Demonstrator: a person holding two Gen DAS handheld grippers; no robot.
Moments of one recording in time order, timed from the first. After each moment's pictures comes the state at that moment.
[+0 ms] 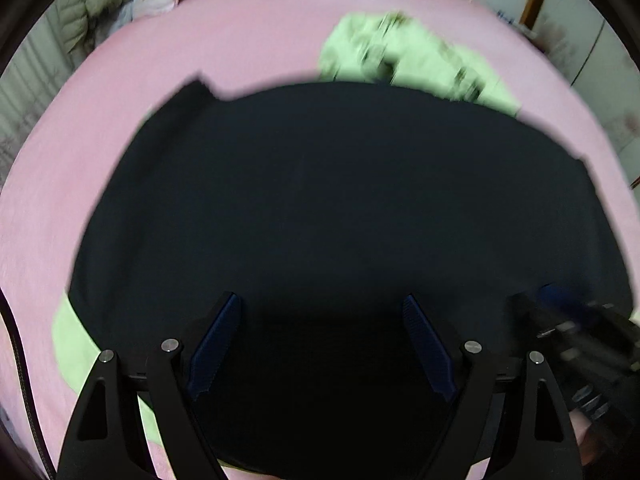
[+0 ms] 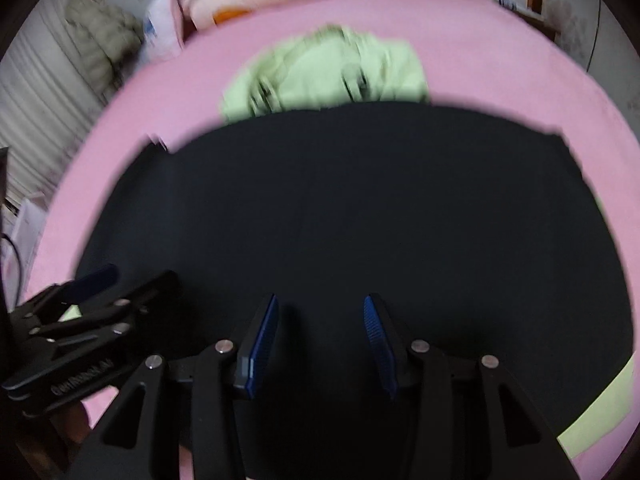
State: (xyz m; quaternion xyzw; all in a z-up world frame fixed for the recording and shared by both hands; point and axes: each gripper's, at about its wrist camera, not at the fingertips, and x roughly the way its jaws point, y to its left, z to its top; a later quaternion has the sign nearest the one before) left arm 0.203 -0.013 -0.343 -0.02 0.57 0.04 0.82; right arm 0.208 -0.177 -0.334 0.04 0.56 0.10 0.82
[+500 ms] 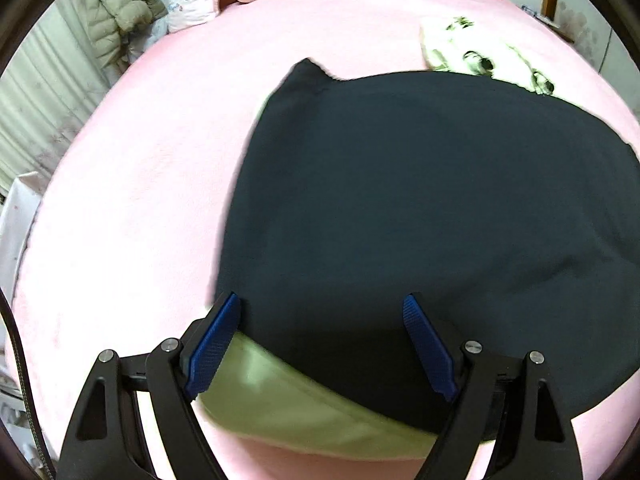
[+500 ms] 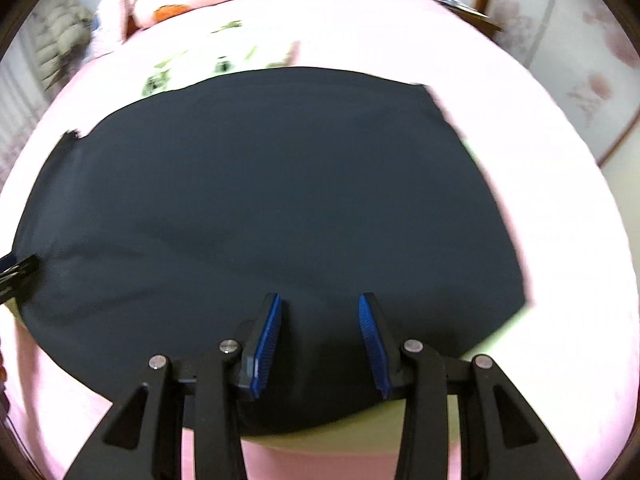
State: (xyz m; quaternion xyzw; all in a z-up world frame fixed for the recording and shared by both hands) left arm 0.165 0.059 -0.341 0.06 0.54 0.12 0.83; right arm 0.156 -0.292 -0.321 -0.01 0.55 -0.02 0.84
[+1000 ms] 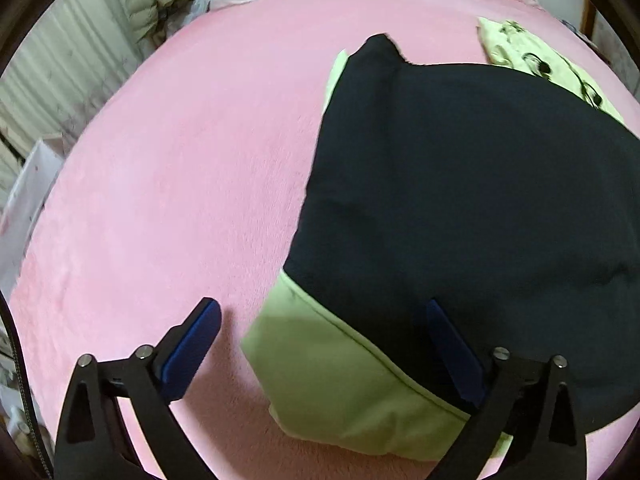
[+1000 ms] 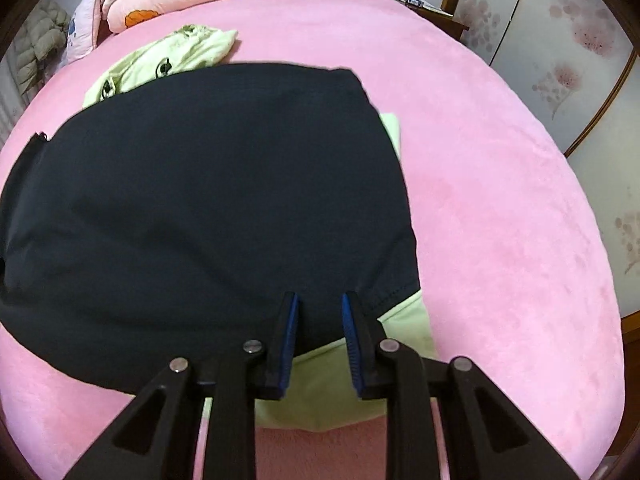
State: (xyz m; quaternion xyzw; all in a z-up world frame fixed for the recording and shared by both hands) left arm 0.156 0.090 -0.359 0.01 0.55 0.16 0.82; right arm 0.139 -0.322 -0.335 -0.03 0.54 -0.05 0.84
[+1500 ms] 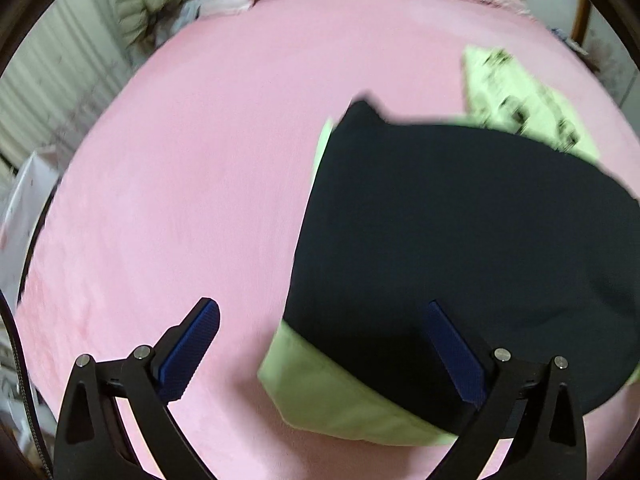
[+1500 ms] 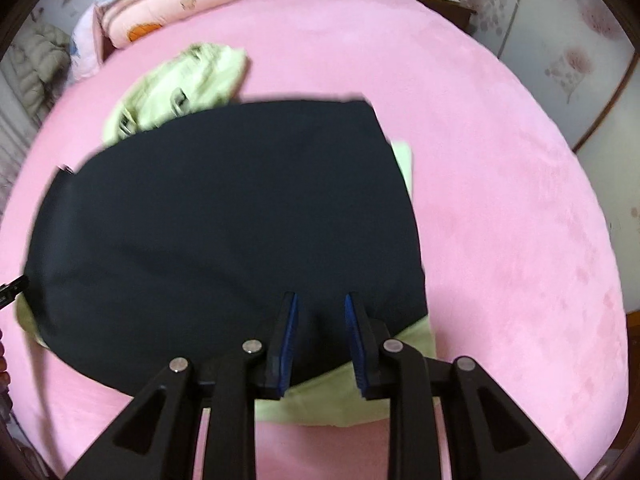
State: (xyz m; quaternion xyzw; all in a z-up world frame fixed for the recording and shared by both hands) left arm 0.181 0.066 -0.270 0.01 0.55 0.13 0.83; right arm 0.188 -0.316 -0.255 0.02 0.55 -0.01 0.84
